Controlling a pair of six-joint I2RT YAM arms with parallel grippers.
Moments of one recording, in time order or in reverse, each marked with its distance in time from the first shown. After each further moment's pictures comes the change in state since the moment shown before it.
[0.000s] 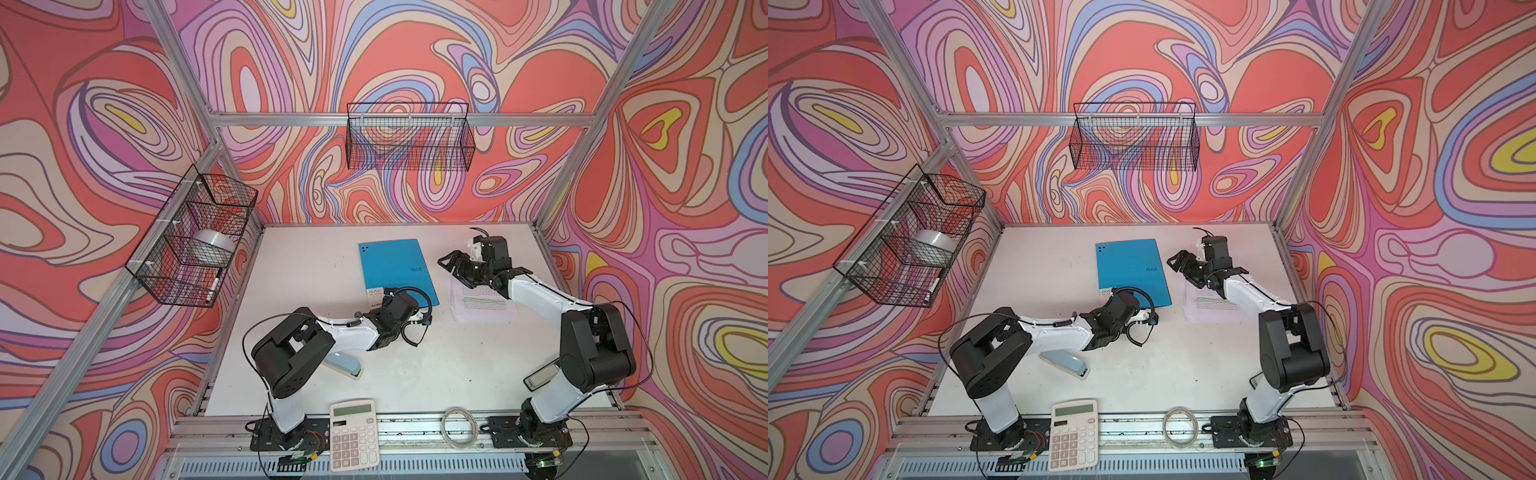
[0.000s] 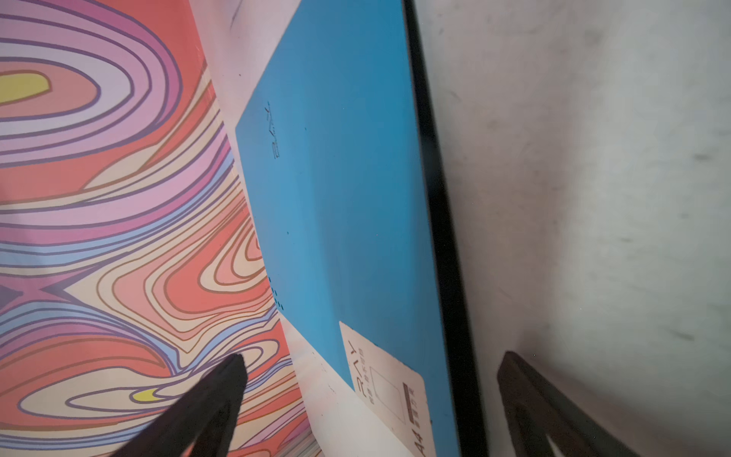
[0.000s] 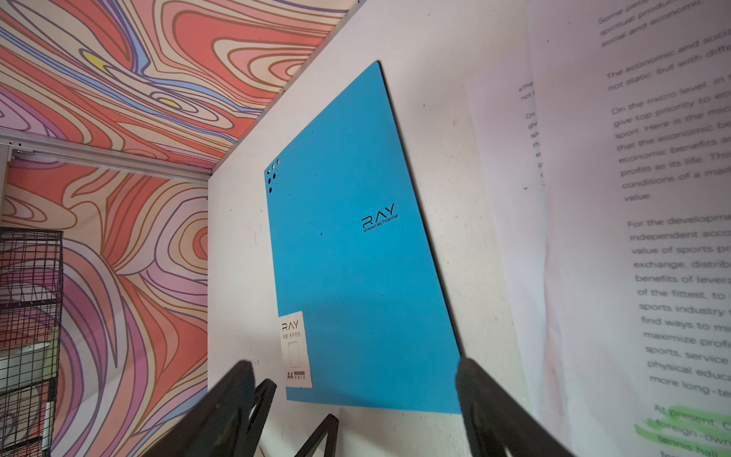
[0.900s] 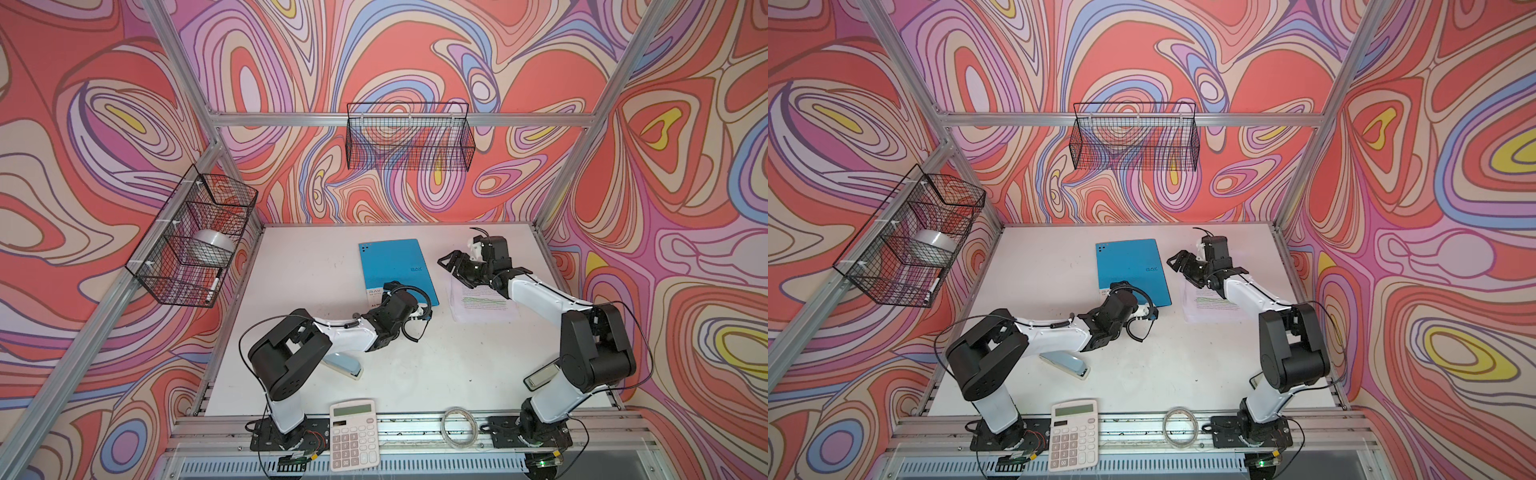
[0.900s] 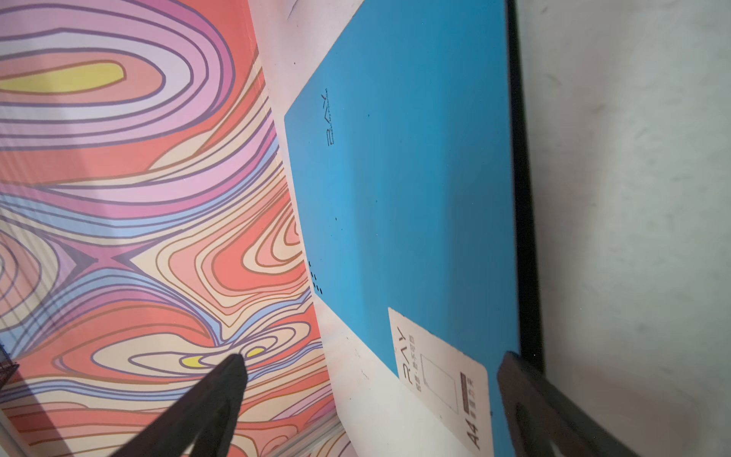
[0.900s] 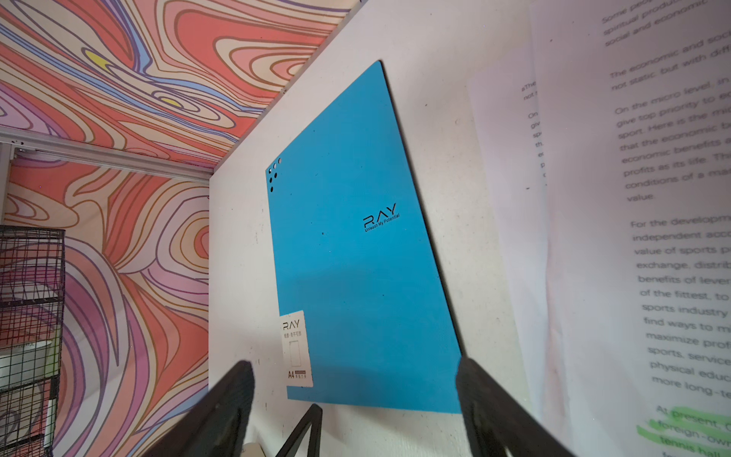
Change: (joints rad) left arm -0.001 -0.051 -0.004 0.017 -0.058 0.017; right arm -0.001 -0.001 0.000 0.001 -0.004 -0.002
